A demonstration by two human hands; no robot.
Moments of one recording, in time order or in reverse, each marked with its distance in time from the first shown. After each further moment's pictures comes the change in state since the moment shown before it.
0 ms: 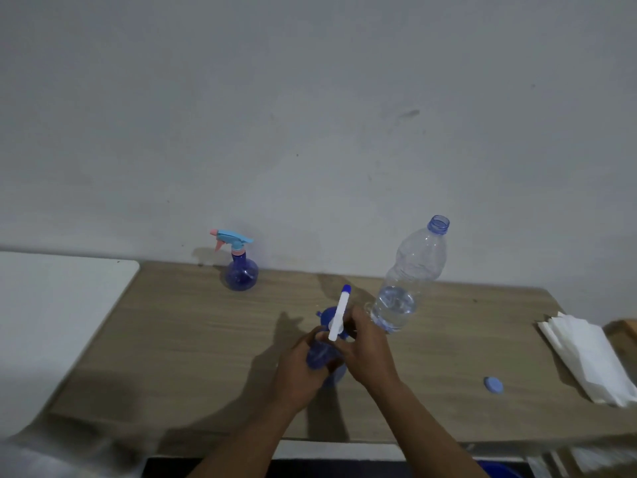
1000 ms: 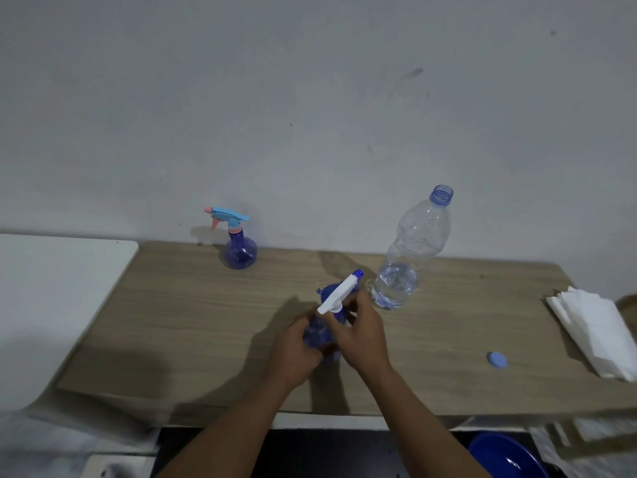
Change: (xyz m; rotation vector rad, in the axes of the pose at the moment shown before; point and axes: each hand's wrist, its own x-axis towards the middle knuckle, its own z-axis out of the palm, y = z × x) left_hand -0.004 -0.003 -0.001 -0.005 0.018 0.004; right_hand -0.011 0.015 0.017 0.213 0.137 0.038
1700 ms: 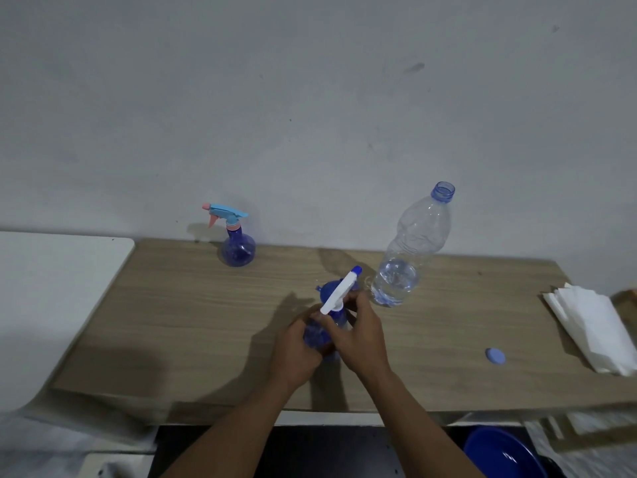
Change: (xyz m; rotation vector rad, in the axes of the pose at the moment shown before) left_hand 0.000 -0.008 0.005 -0.007 0.015 0.000; right_hand -0.007 0.001 0.003 0.060 -0.011 -0.031
